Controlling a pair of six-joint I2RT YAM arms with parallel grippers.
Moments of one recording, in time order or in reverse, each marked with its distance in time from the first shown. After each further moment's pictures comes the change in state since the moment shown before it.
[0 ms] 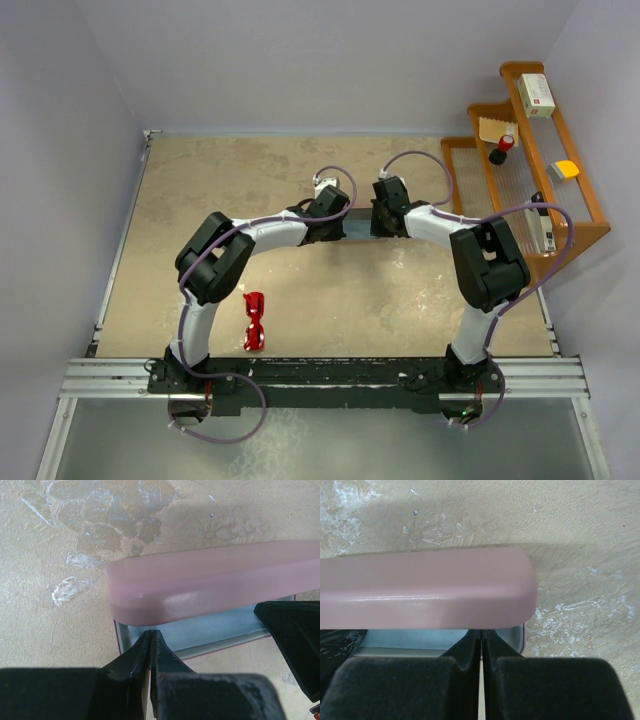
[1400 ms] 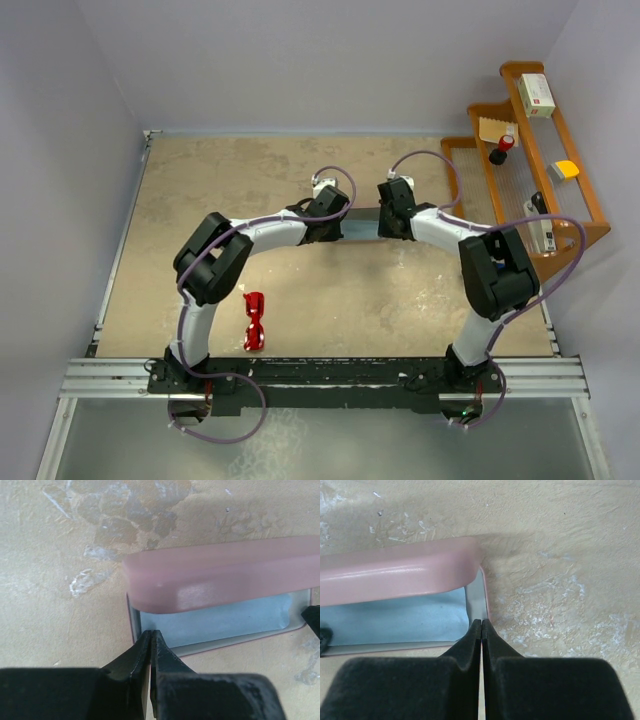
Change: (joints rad) left arm 0.000 -0.011 0.003 -0.045 -0.023 0.005; right arm -0.002 -0.074 -0.042 -0.033 0.099 0.003
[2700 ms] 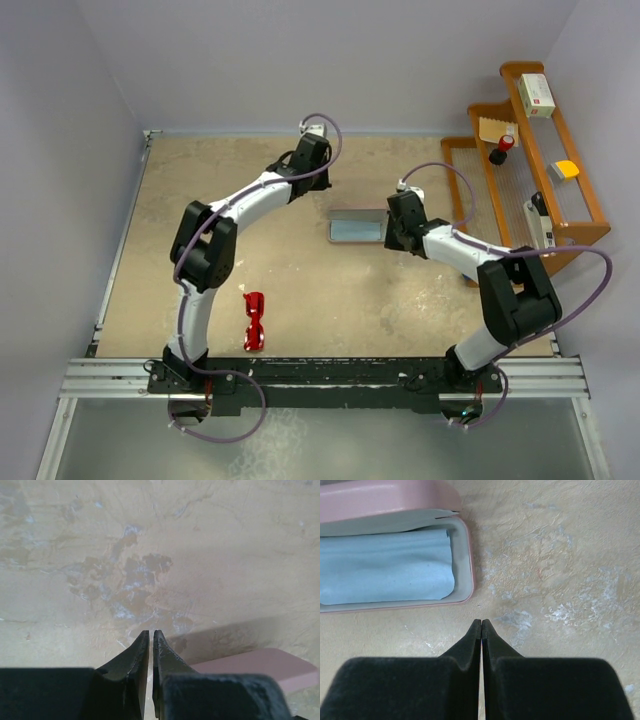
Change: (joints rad) left arm 0.169 0.042 0.357 -0.091 0.019 0.231; right arm 0.000 -0.187 -0.178 0.024 -0.019 0.041
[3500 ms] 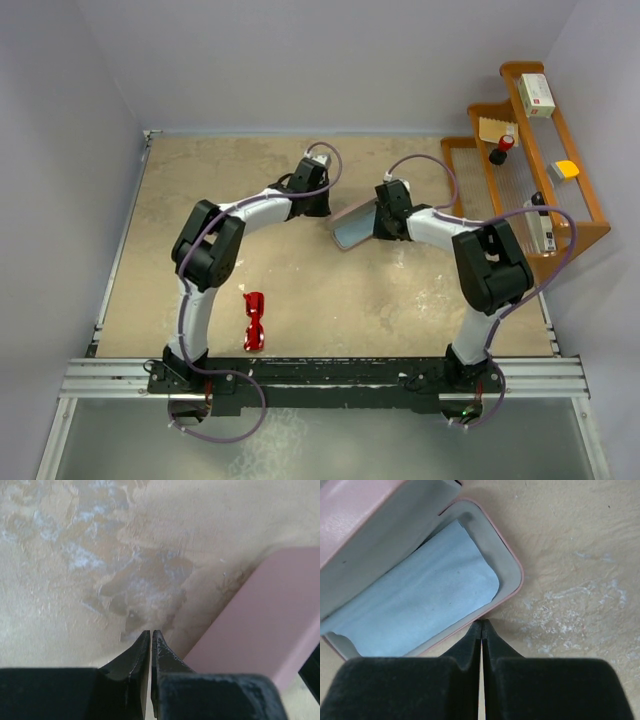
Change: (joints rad) left arm 0.000 0.050 -0.194 0.122 0.229 0.010; right arm 0.000 0.228 0.168 0.019 -0.055 0.001
